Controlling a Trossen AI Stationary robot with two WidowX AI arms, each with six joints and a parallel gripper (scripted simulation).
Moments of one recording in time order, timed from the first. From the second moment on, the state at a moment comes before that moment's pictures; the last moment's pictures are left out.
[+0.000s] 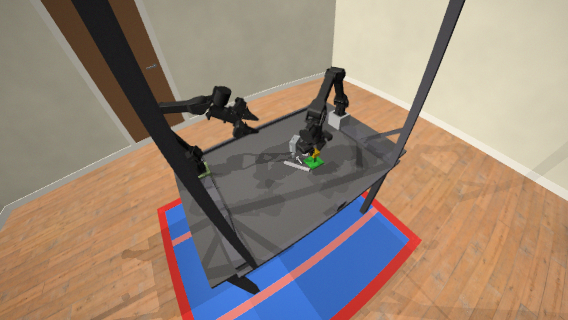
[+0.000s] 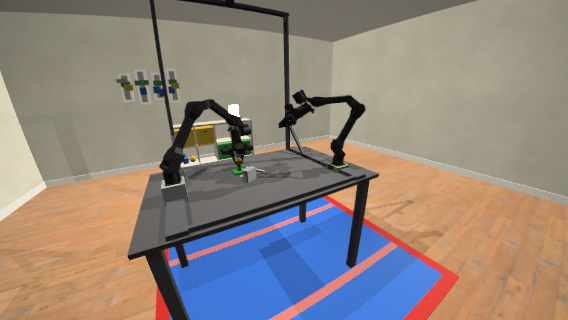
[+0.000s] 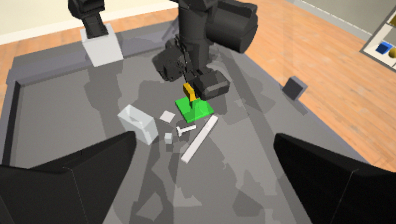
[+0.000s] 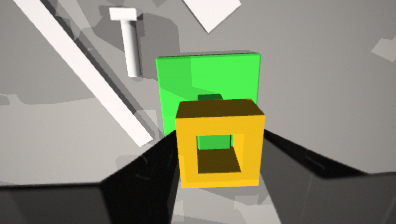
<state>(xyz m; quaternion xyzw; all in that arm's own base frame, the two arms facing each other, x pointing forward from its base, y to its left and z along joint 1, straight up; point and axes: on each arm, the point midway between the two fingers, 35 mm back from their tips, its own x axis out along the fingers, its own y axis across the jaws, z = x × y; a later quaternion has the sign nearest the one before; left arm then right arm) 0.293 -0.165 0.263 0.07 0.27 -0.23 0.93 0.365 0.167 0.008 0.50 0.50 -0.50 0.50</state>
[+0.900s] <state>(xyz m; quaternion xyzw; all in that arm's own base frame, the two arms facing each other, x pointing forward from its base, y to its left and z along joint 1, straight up) 0.293 -0.165 0.263 0.07 0.27 -0.23 0.93 0.365 0.167 -0.029 0.50 0.50 -0.50 0.50</state>
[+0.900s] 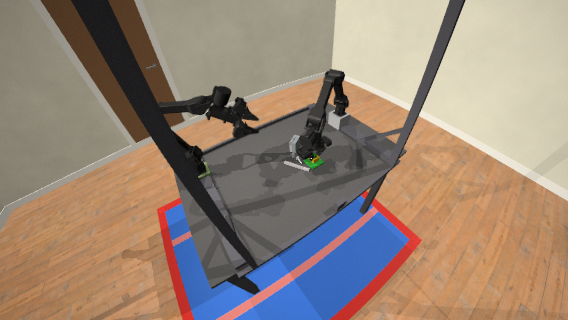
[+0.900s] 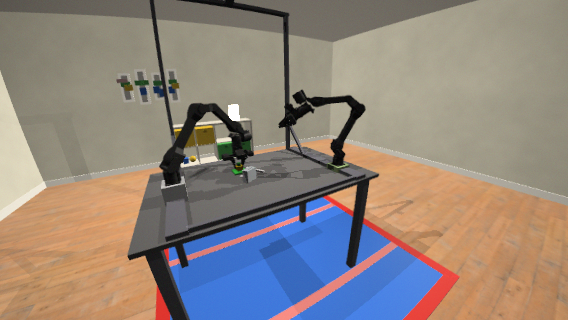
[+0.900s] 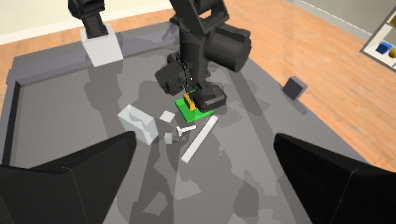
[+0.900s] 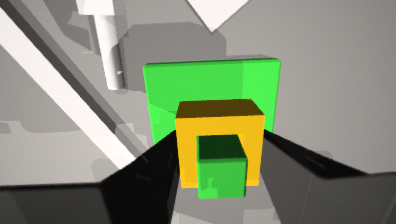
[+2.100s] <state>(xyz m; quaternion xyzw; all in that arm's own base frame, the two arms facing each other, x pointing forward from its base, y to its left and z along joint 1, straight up) 0.293 -0.165 0.263 0.07 0.27 -0.23 0.93 0.367 0.168 -0.016 0.50 0.50 -0.50 0.50</state>
